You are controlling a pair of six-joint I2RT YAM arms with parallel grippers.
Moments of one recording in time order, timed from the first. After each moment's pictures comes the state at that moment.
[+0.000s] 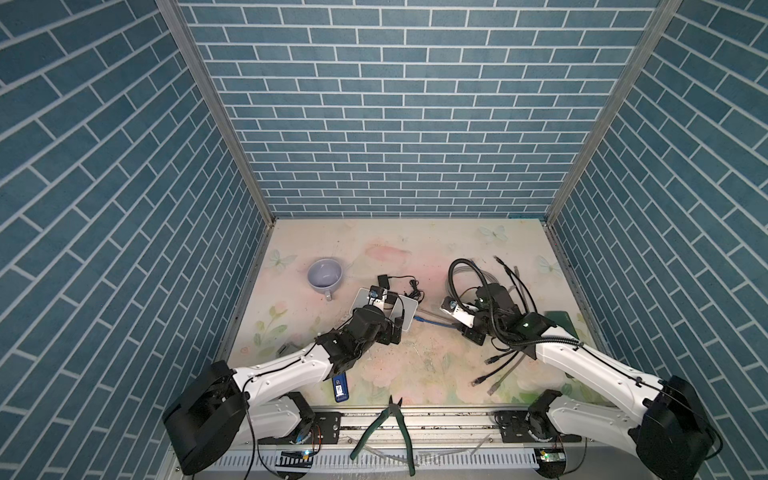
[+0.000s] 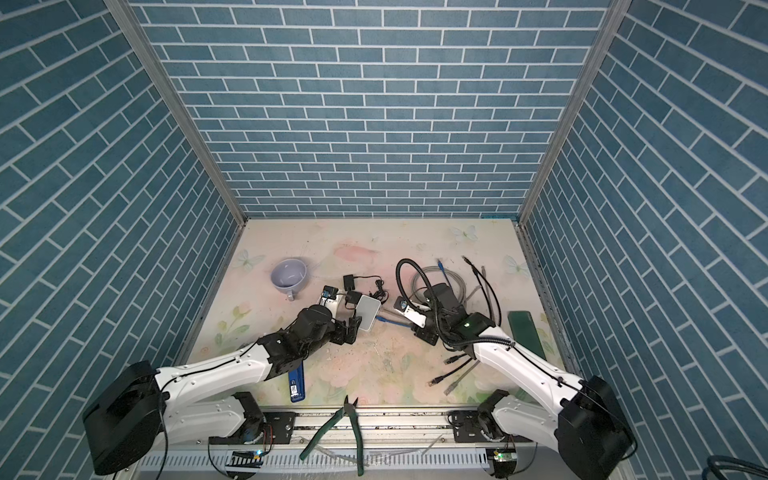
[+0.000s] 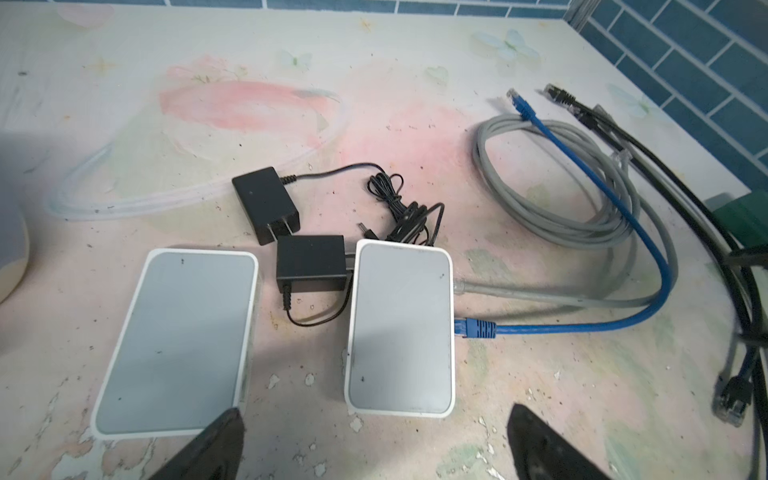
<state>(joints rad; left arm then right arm) -0.84 1.20 0.49 0.07 -0.24 -0.42 0.67 1.09 0.69 -0.46 -0.10 -0.59</state>
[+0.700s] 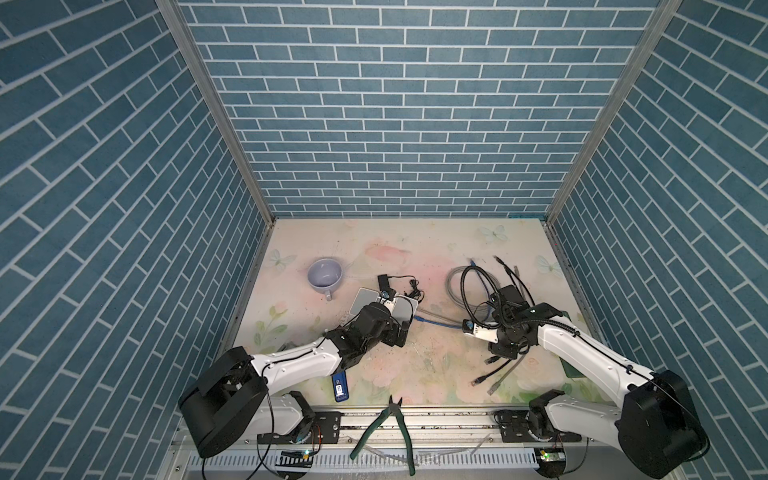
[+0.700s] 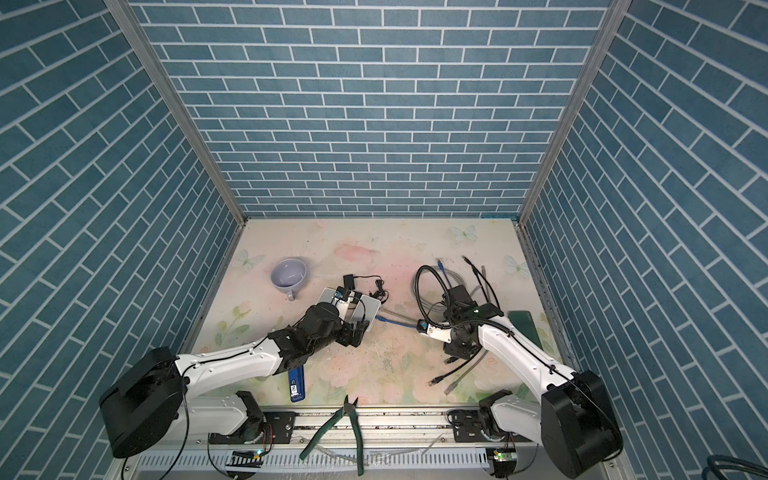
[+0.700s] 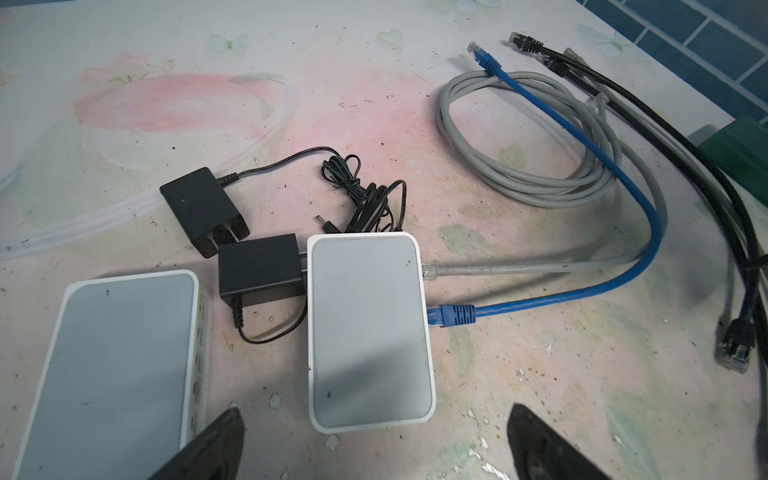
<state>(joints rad) -0.84 1.29 0.52 0.14 -0.16 -0.31 0.45 1.18 0.70 -0.86 -0.05 -0.92</state>
